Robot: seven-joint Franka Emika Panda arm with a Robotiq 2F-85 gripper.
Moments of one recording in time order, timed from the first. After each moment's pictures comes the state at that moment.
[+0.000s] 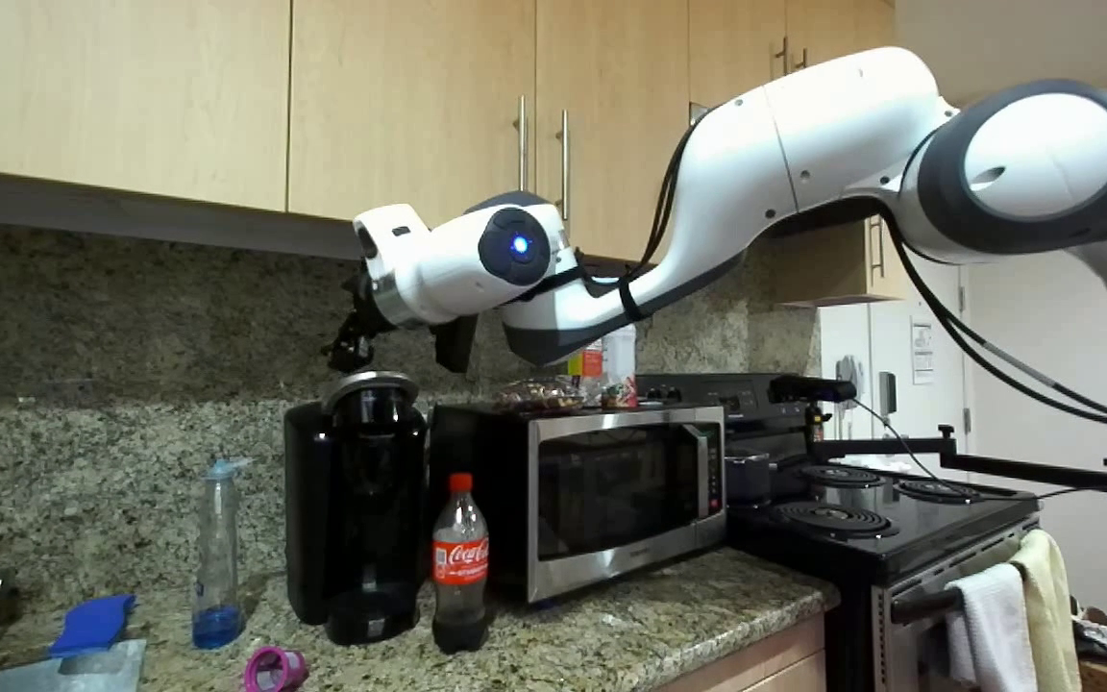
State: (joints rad) arm 0.27 0.45 -0.26 -1.34 -1.79 2.85 0.75
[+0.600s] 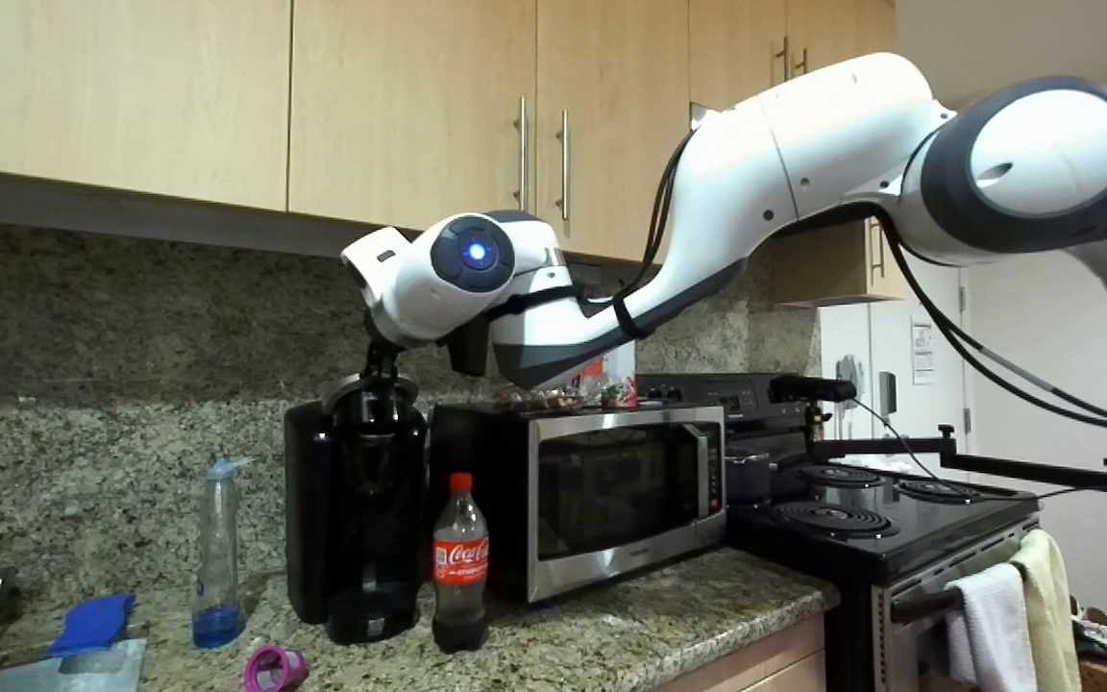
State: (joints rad) arm 0.27 0.45 -0.22 -1.40 -1.59 2.60 0.43
